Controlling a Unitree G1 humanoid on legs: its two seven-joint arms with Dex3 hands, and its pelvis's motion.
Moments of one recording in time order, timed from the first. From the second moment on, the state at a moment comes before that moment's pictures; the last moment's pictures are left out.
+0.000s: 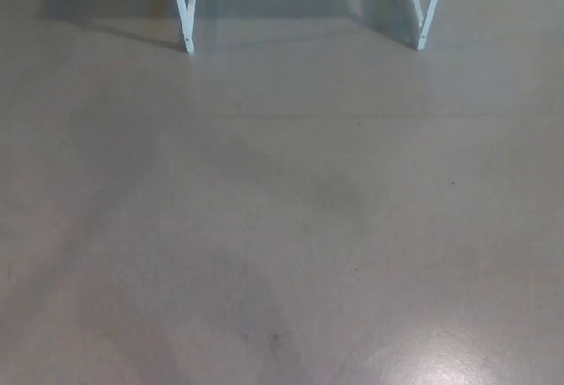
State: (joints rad) left_arm -0.07 0.49 0.25 1.18 0.01 -0.15 -0.14; right_arm -0.11 -0.52 -0.11 1.14 -0.13 -0.11 0.05
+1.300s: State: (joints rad) left_arm -0.06 0.50 0.20 1.19 0.02 -0.23 -0.17; right_arm -0.13 -0.53 -0.08 1.18 -0.11 -0.14 0.08
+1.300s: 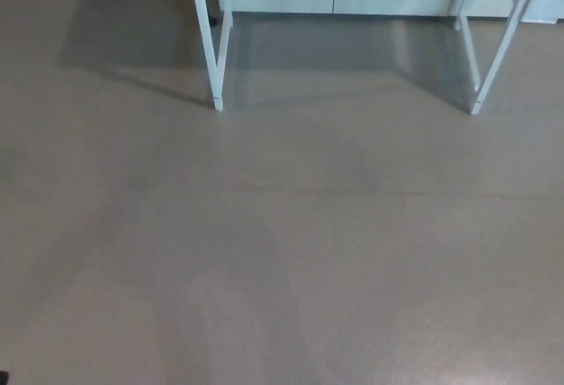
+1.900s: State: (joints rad) left_arm -0.05 0.52 0.19 1.19 0.02 -0.24 -0.17; right_arm -0.13 -0.52 -0.05 1.20 -0.12 -0.14 0.08
